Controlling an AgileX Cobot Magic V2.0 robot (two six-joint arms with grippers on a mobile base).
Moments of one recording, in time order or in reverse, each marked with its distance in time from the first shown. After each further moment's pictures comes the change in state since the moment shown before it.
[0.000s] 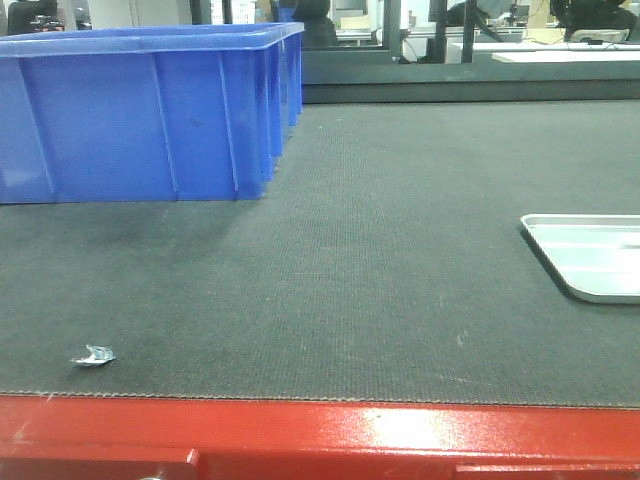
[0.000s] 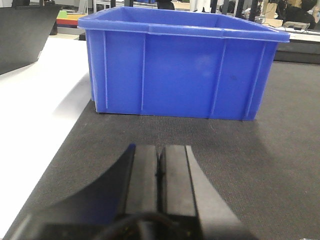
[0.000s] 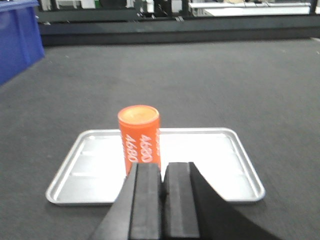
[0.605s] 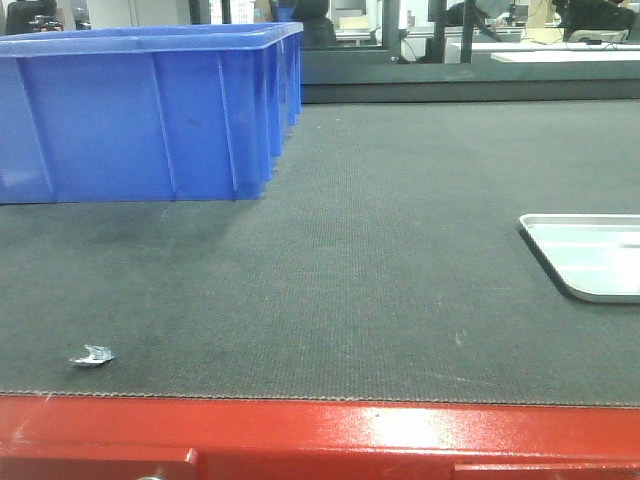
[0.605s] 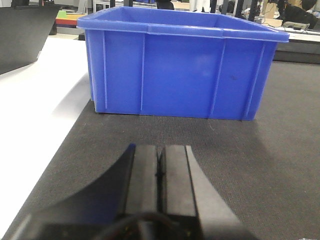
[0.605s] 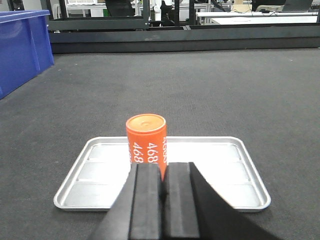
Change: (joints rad) left arm 0.000 0.000 0.000 0.000 0.000 0.000; right arm 0.014 0.000 0.000 0.000 -0.015 0.002
